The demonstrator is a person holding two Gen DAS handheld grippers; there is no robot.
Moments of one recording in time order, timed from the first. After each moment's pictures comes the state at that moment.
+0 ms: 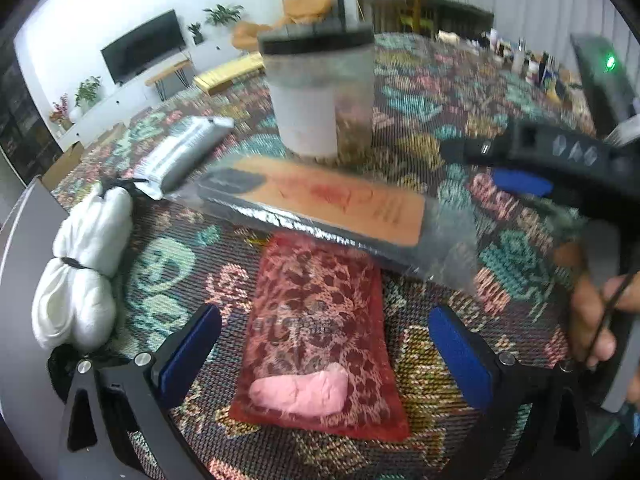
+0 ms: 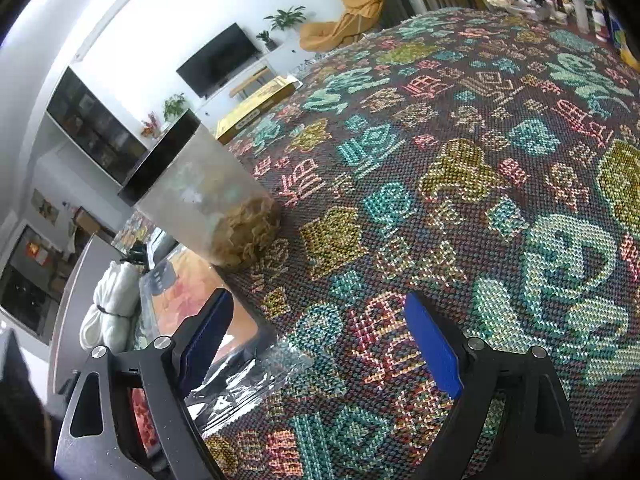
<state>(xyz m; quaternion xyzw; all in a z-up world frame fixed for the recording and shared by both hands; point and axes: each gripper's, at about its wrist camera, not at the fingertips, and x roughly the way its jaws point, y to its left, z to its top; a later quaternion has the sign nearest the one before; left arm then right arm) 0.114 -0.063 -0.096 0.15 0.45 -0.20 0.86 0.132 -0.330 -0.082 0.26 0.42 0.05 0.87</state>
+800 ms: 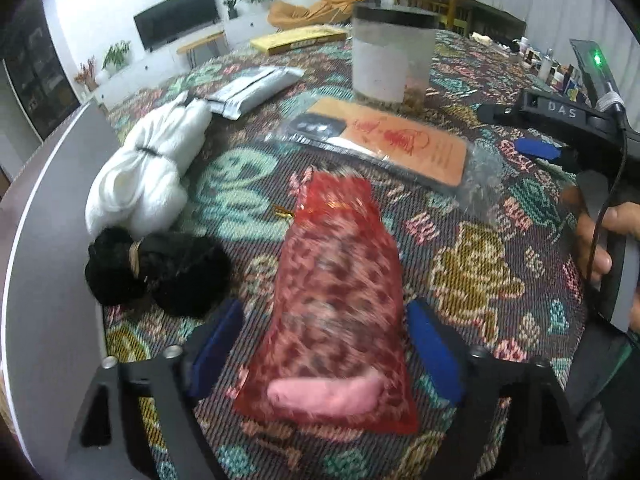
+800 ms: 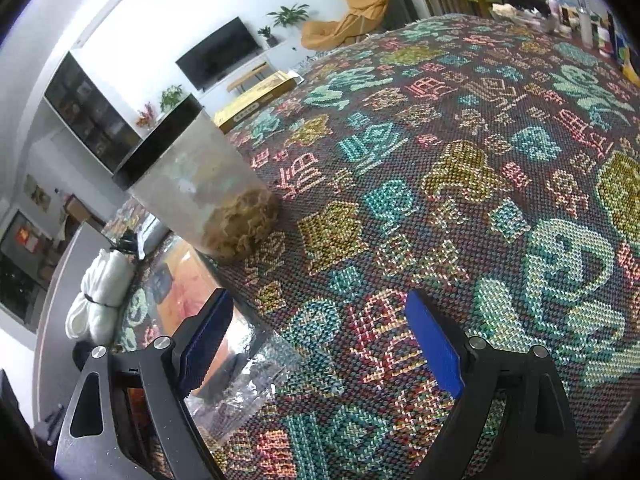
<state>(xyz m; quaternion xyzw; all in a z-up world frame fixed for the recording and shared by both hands) 0.065 0.011 -0.099 0.12 0.47 -0.16 0.86 0.134 -0.317 -0.086 0.23 0.42 0.04 0.88</state>
